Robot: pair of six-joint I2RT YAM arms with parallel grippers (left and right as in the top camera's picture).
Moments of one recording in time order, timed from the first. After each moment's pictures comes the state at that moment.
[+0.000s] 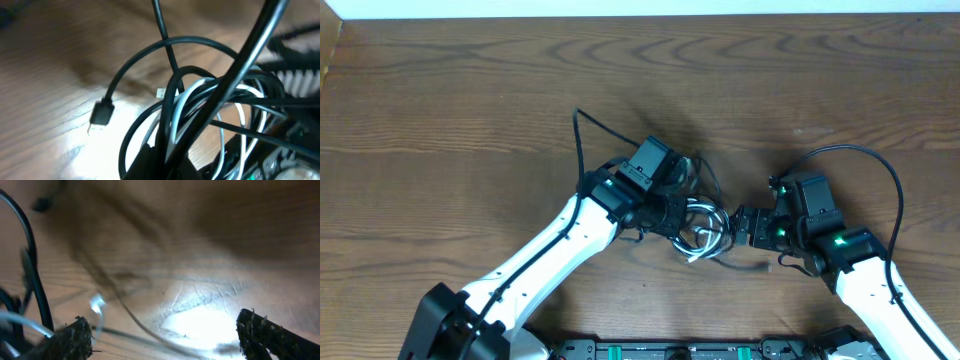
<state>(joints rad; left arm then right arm) -0.68 1.50 1.07 -0.74 0.35 -0.32 0.33 1.11 0.62 -0.59 -0.21 0.54</state>
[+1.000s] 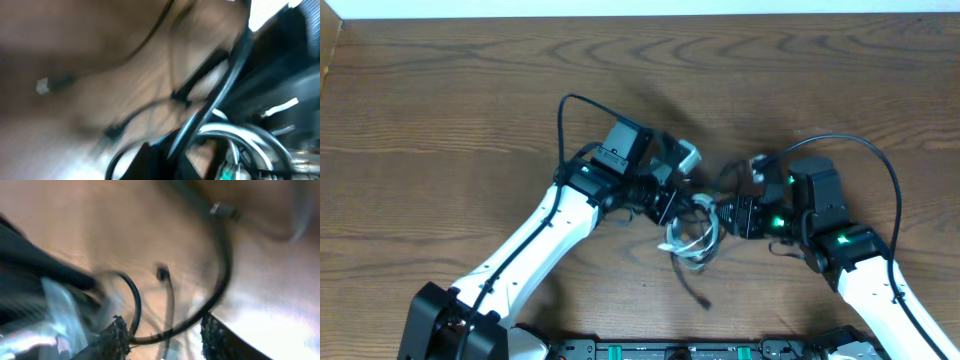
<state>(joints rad) -0.53 1.50 1.06 -0.55 0.75 -0.04 0.31 1.11 0.63 -0.43 -0.60 0.52</state>
